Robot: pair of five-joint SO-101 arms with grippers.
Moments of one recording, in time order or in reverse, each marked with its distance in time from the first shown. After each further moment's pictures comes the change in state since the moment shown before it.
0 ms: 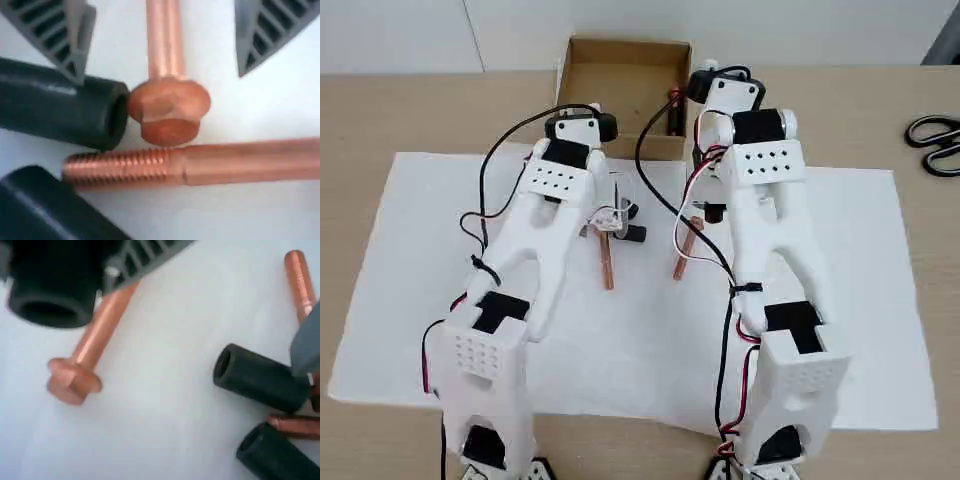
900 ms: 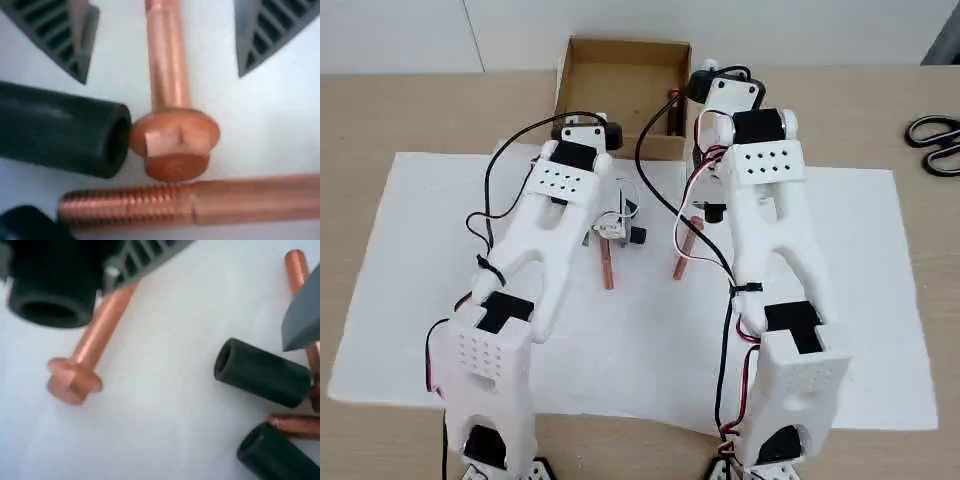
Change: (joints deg) left arm 1.4 -0.2 0.1 2.4 0.3; right arm 0.0 0.0 0.0 0.0 0.0
